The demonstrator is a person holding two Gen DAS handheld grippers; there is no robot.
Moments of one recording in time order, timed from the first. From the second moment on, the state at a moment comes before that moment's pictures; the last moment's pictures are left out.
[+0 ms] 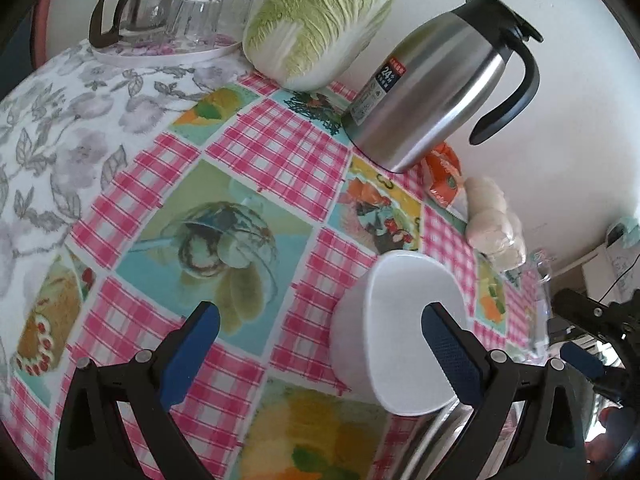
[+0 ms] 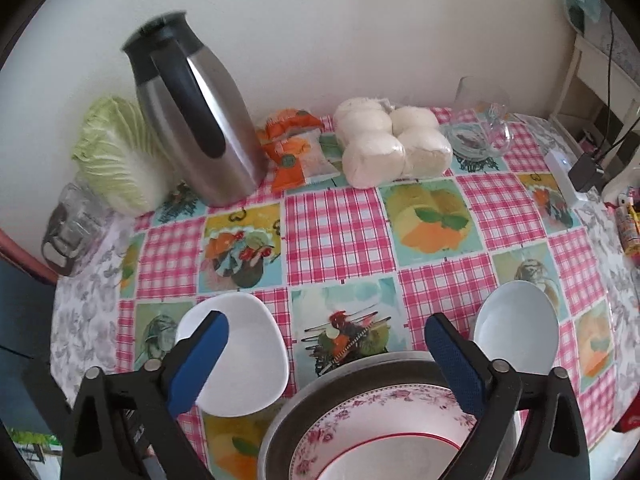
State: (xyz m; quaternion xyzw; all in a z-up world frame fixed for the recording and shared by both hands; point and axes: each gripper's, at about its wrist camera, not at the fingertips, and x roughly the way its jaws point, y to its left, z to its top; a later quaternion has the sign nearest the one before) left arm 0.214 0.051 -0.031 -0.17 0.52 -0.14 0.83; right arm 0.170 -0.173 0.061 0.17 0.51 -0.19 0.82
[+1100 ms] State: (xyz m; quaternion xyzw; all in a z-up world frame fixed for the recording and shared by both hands) left arm 0.225 0.029 -0.060 -0.22 0.56 -0.19 0.78; right arm 0.197 -0.126 -0.027 0.13 0.59 -0.18 0.78
